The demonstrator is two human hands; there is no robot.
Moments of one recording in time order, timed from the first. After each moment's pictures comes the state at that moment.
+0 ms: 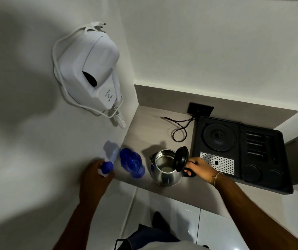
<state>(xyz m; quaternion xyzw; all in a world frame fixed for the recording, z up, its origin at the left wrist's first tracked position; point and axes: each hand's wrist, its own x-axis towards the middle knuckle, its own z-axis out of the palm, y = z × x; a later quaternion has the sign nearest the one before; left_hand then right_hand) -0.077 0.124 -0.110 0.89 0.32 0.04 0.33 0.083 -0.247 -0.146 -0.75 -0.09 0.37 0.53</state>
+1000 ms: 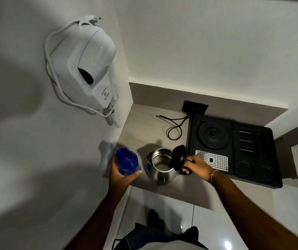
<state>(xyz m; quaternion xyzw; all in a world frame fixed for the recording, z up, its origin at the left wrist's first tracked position) -0.045 0.065 -0.188 0.76 0.31 0.03 0.58 0.082 -0.245 -0.152 -0.76 -0.07 0.37 0.53</state>
